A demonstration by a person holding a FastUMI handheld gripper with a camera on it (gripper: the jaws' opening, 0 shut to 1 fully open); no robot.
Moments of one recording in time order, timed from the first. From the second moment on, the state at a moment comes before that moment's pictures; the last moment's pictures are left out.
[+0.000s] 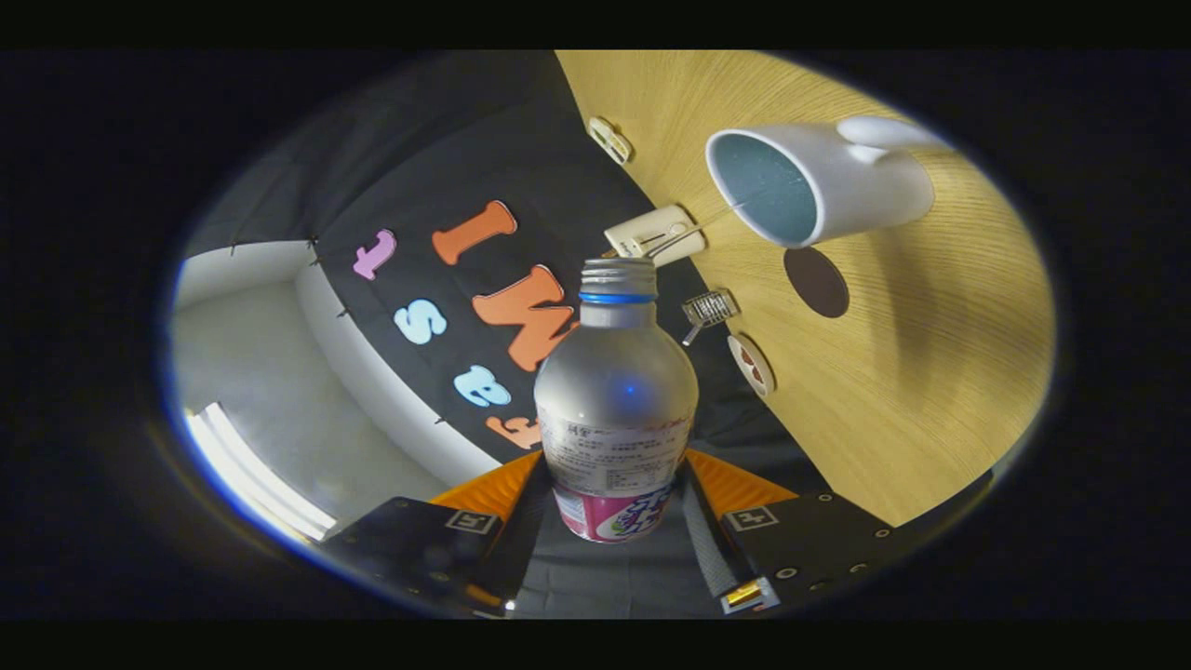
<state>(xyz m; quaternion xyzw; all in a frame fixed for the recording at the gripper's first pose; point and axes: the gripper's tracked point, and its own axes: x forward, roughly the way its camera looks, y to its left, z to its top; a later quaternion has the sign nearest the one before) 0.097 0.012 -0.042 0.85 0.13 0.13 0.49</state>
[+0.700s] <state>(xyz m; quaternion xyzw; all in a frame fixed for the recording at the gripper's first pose) 0.096 0.006 -0.029 0.87 0.11 0.13 0.45</state>
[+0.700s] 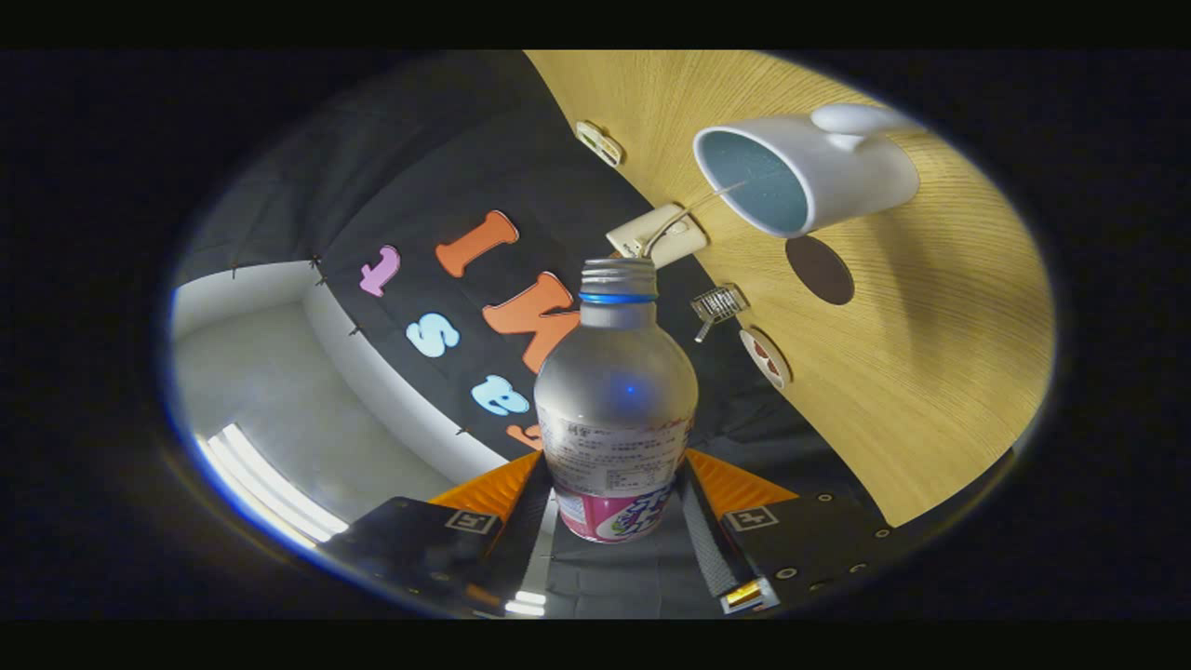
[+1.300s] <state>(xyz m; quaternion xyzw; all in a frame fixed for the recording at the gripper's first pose) 0.094 0.009 -0.024 0.88 0.11 0.14 0.43</state>
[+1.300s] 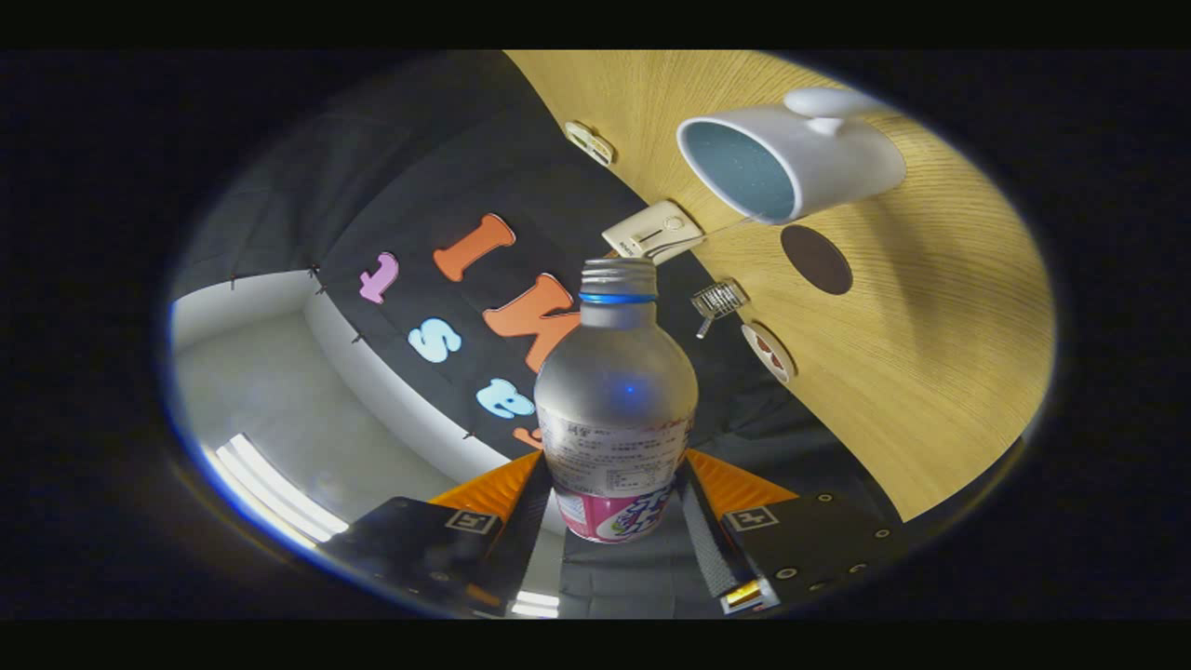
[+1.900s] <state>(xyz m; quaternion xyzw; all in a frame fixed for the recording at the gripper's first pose) 0.092 0.004 -0.031 0.88 0.12 0.12 0.44</state>
